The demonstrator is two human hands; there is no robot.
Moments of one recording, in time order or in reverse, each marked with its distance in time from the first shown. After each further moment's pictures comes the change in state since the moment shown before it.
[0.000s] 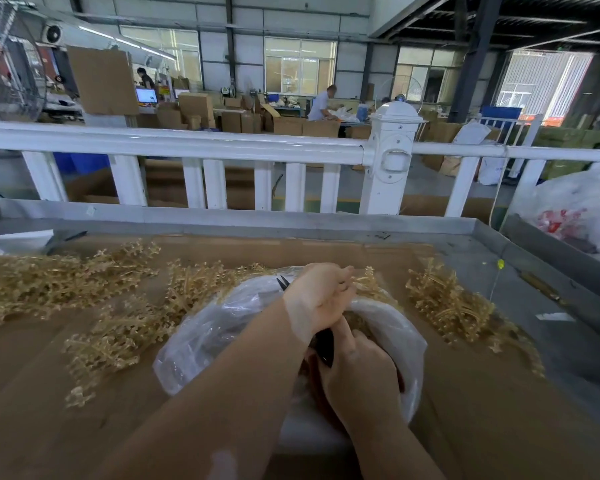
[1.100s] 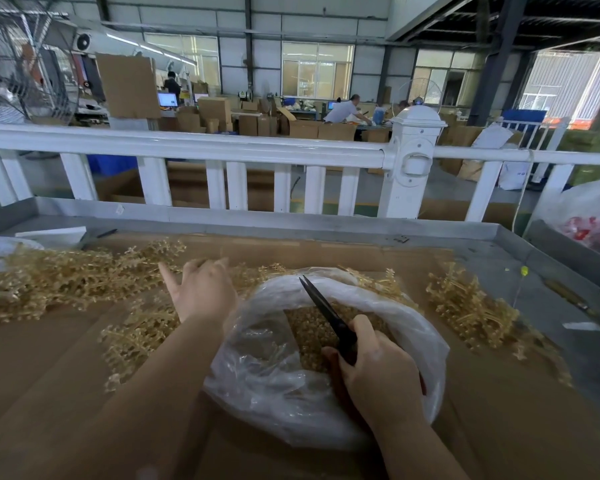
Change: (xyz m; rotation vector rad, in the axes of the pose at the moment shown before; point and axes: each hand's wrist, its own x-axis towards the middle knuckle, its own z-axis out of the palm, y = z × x) left_hand -0.015 0.020 -0.151 1.567 0.925 0.395; right_hand 0.001 0.008 0.012 0.047 -0.065 0.001
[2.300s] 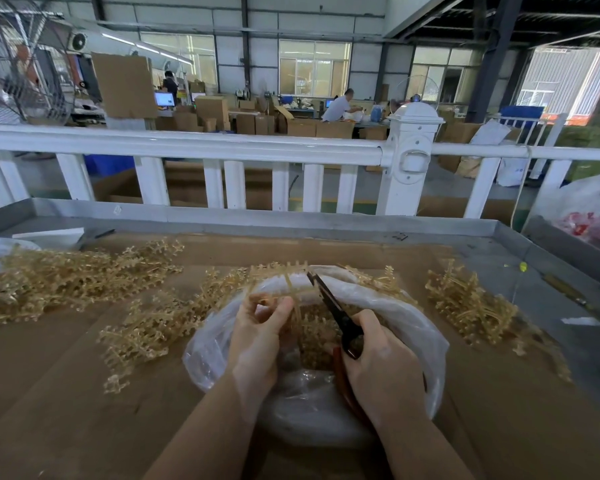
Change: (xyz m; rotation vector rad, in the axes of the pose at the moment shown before) left_hand -0.072 0.041 0.015 -1.731 -0.416 -0.468; right_hand 0.000 -0.006 -0.008 0.031 0.065 0.059
